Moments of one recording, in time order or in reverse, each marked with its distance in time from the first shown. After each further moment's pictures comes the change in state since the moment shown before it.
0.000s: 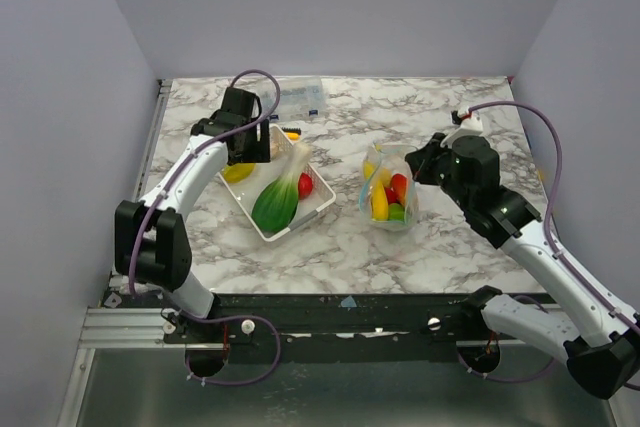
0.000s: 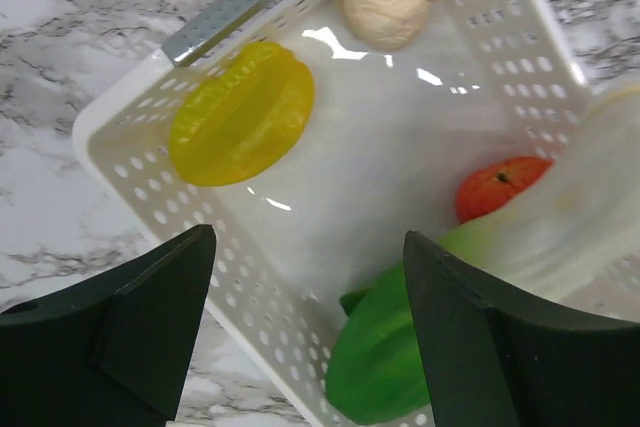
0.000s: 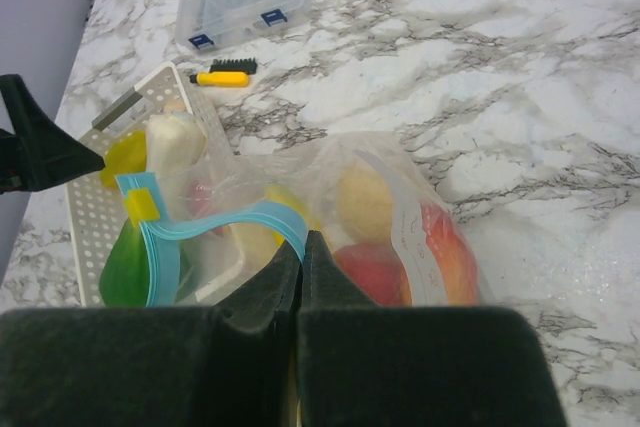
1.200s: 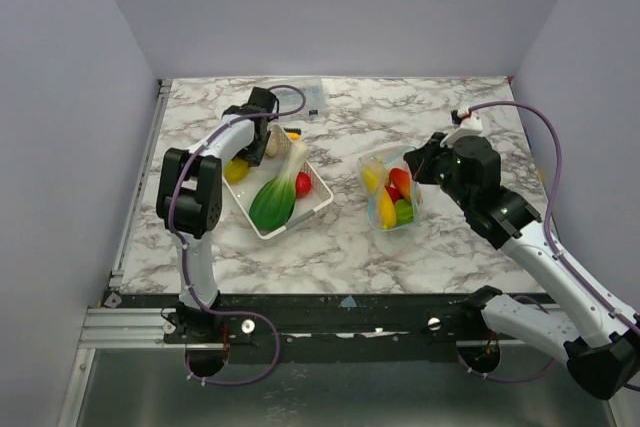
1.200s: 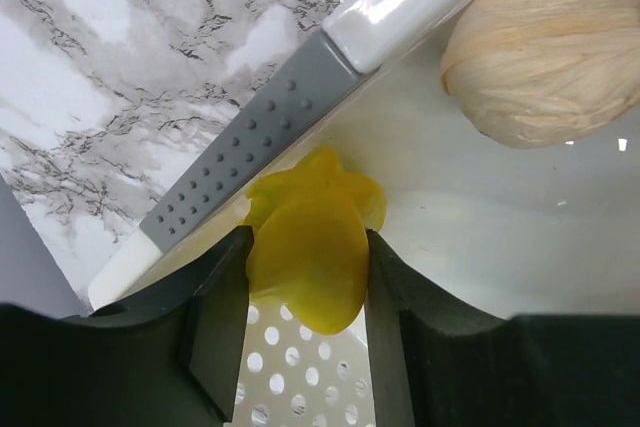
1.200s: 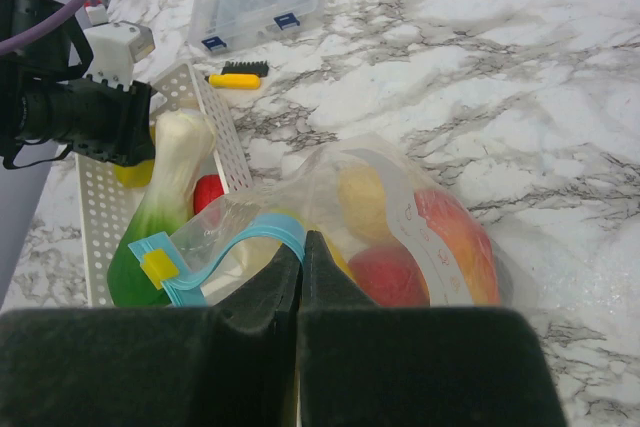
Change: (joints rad) left arm 0.001 0.475 0.253 -0.070 -0.243 0.327; right arm 0.000 -0.006 -0.006 0.024 -0.023 -0.009
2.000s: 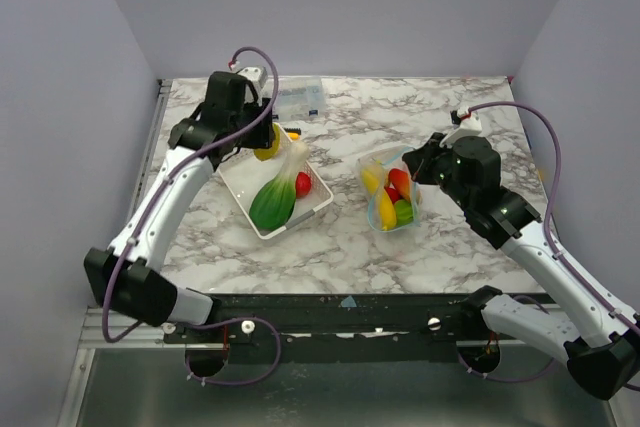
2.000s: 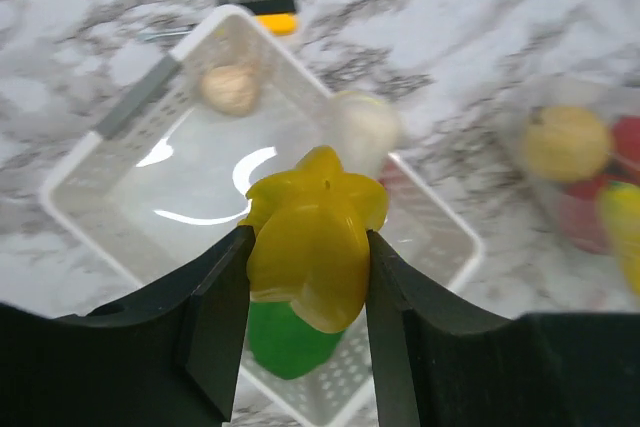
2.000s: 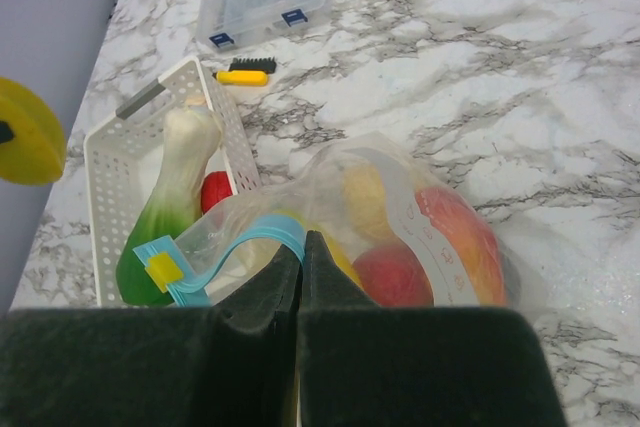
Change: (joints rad) left arm -0.081 -0.551 -0.066 -0.024 0.310 -0.193; right arm 0.000 -0.001 -0.003 0.003 -0.014 0.010
